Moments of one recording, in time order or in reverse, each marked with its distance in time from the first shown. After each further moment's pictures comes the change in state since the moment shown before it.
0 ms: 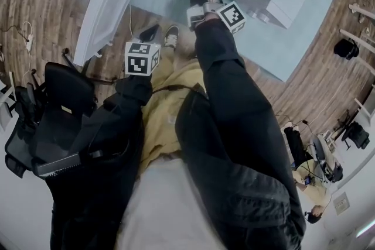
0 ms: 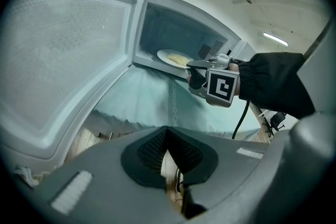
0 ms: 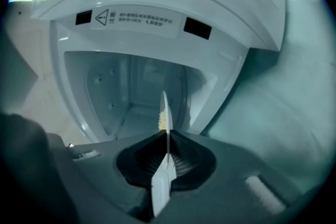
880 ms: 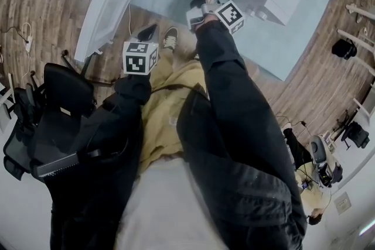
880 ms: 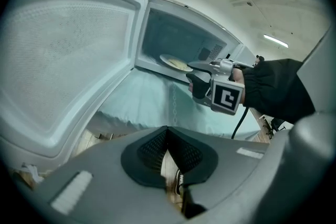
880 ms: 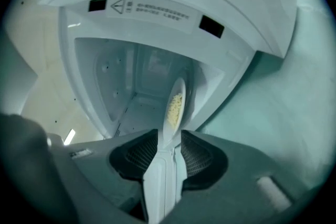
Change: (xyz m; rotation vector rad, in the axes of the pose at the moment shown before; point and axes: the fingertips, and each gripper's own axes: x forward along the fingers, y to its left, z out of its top) left arm -0.009 0.004 0.002 -0.007 -0.026 0.007; right arm -0.004 0.014 -0.017 -0.042 0.080 0.001
